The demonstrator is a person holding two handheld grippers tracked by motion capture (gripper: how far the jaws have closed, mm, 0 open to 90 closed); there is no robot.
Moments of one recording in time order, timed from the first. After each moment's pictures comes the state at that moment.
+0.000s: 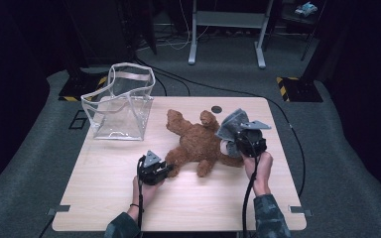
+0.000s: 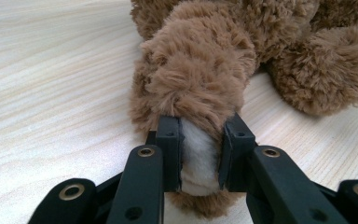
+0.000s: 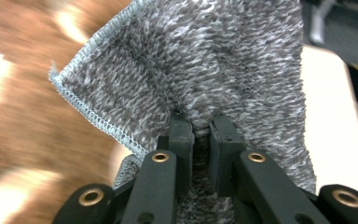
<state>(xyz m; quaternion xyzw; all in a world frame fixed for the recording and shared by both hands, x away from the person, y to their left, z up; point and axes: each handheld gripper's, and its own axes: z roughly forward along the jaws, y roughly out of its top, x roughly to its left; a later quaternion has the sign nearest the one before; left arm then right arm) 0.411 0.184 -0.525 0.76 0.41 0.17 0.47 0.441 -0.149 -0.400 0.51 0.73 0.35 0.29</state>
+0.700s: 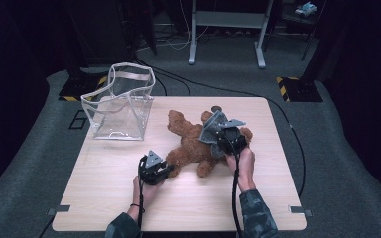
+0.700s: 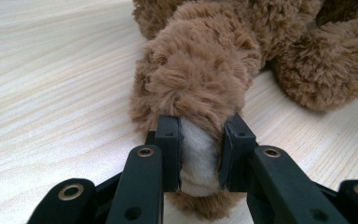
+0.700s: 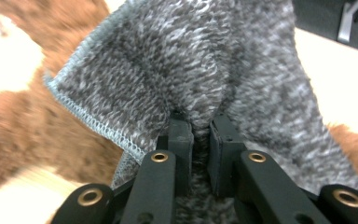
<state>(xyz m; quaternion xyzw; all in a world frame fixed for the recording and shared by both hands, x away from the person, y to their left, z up) 0.412 0.182 -0.525 0.77 0.40 0.18 0.46 0.460 -0.098 -0.413 0.48 0.77 0.32 0.26</state>
